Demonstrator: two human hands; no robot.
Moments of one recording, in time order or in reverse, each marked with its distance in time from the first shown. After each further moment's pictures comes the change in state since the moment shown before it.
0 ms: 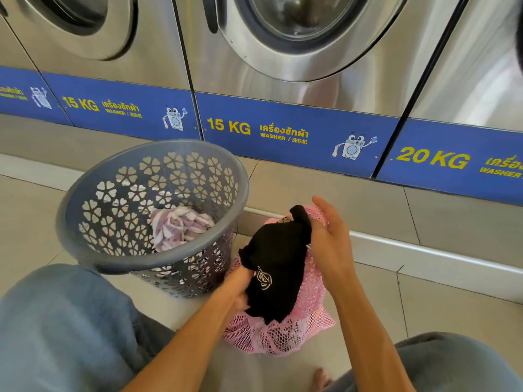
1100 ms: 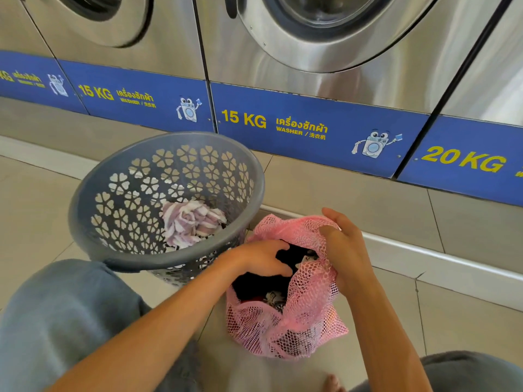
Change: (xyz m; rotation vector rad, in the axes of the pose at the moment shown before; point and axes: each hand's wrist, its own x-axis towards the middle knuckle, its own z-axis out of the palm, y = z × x) left_hand 0.015 0.068 0.007 1.646 -0.169 0.303; right_hand 0.020 0.012 0.012 0.061 -0.063 0.239
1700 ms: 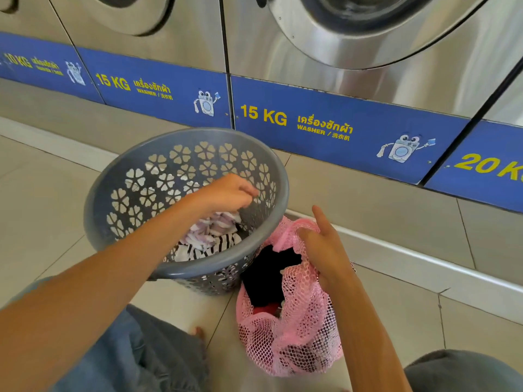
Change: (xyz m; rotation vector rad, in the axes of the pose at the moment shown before) left_hand -0.027 -0.056 -0.130 -0.267 0.384 -0.085; right_hand 0.012 -0.012 0.068 -0.131 -0.166 0.093
